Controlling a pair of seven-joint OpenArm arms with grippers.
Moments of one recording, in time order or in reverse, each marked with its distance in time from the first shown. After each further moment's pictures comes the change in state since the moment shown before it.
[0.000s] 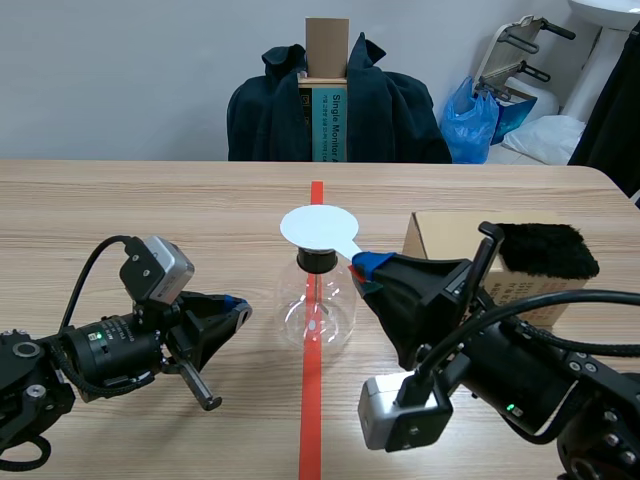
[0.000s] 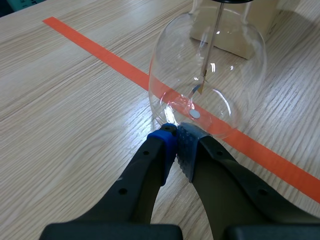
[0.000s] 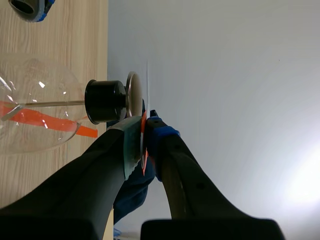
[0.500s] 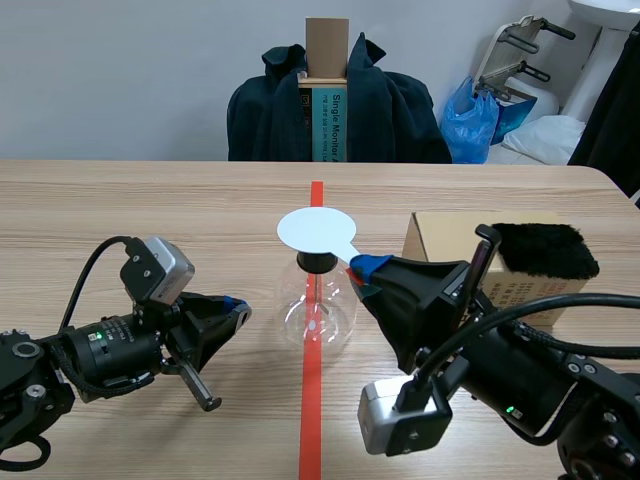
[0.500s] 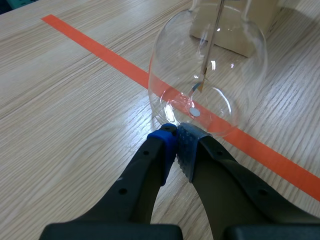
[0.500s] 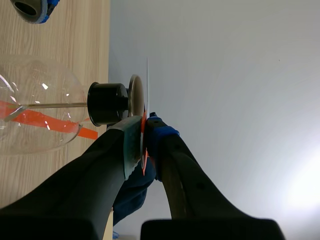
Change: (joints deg) left arm 0.0 0.0 0.0 0.0 0.0 0.0 0.5; right arm 0.0 0.0 0.0 0.0 -0.9 0.0 0.2
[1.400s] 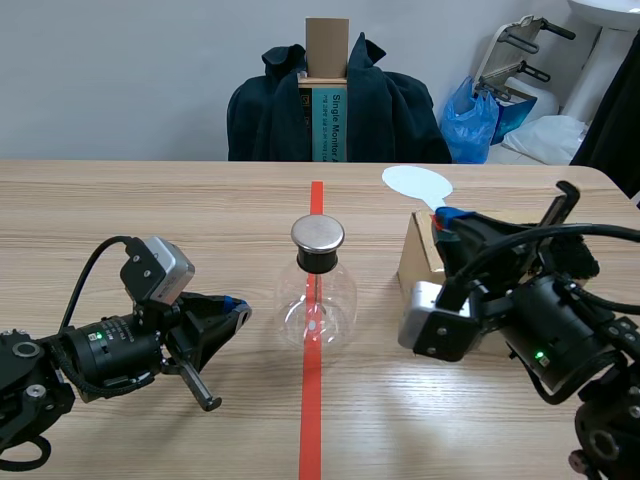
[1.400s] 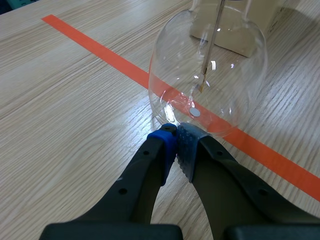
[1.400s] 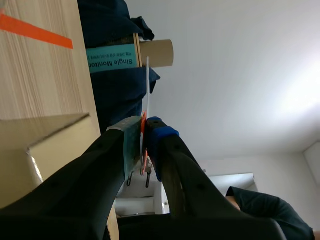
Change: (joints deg) left arm 0.0 0.0 0.0 0.0 0.0 0.0 0.0; right arm 0.0 0.0 4.9 0.0 6.4 0.0 -16.4
